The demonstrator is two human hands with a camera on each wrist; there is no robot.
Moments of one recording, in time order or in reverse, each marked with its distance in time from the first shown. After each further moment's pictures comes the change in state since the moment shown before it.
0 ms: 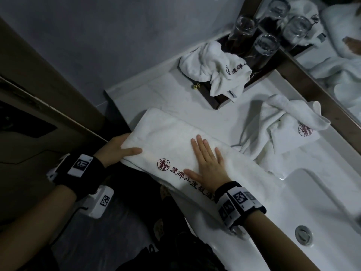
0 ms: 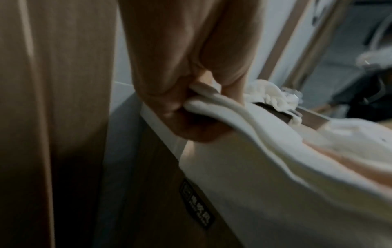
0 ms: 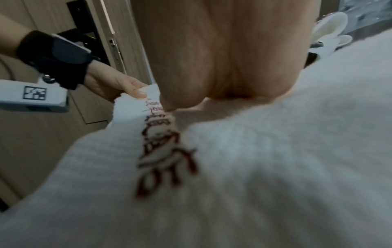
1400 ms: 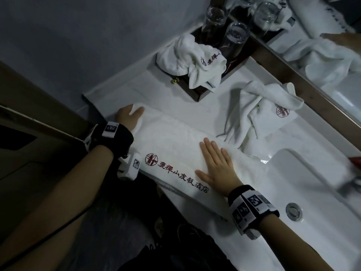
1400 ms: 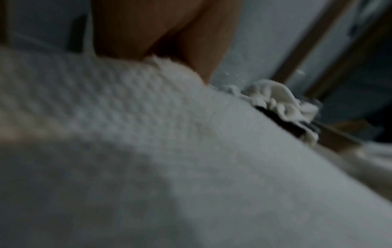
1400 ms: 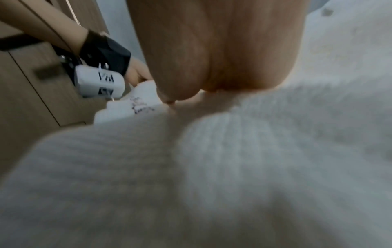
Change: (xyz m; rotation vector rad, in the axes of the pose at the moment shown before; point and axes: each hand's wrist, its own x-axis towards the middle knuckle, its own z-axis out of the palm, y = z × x) left_hand 0.069 0.072 0.050 0.111 0.359 0.049; right_hand -0.051 0.043 0.003 0.005 0.084 0.031
